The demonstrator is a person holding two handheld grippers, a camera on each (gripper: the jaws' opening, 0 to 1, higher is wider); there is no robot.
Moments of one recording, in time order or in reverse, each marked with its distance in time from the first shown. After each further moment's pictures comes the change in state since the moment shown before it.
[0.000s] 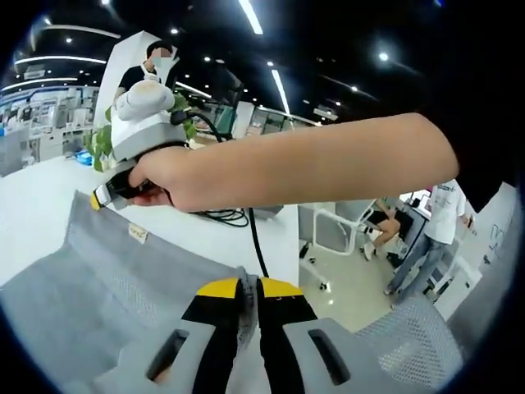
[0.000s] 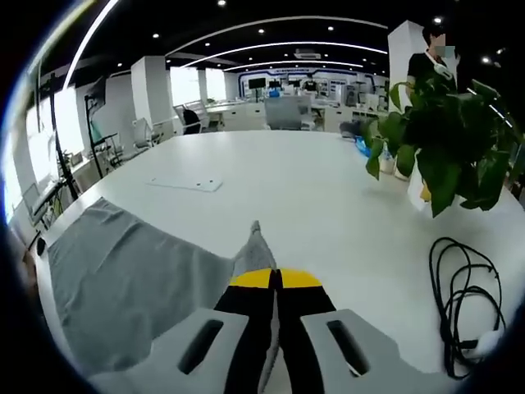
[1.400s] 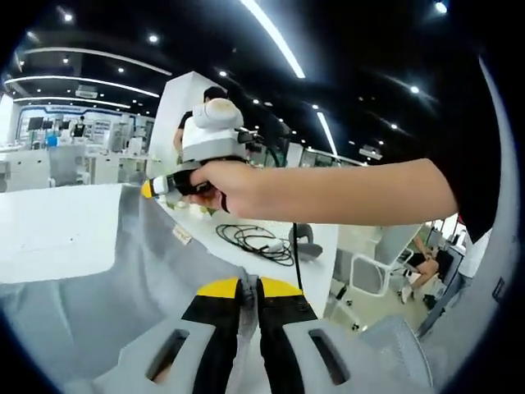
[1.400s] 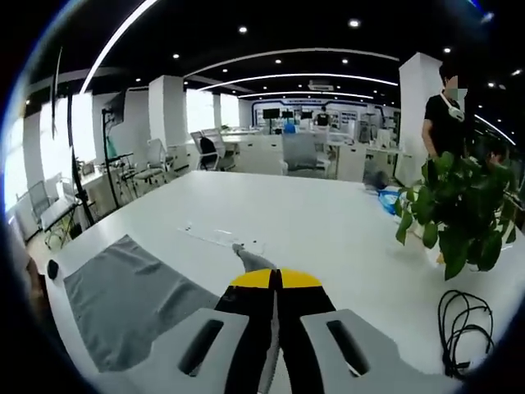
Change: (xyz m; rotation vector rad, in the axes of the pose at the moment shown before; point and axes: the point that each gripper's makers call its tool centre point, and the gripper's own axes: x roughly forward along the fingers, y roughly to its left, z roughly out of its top) left arm -0.139 0.040 0.039 -0.084 -0.241 0.297; right arm -0.027 0.110 0.114 -0.061 -0.163 0.043
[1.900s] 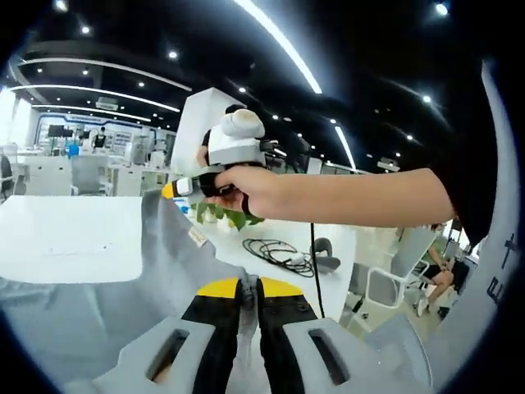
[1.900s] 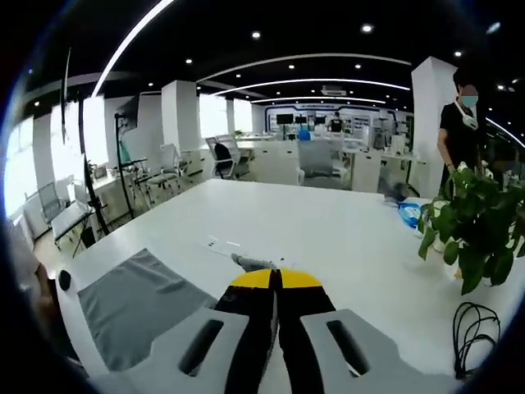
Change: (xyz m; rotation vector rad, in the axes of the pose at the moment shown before) left arm -0.051 0.034 0.022 -0.011 -0.085 0.102; right arm 0.012 0.048 0.037 0.000 -0.025 0.074
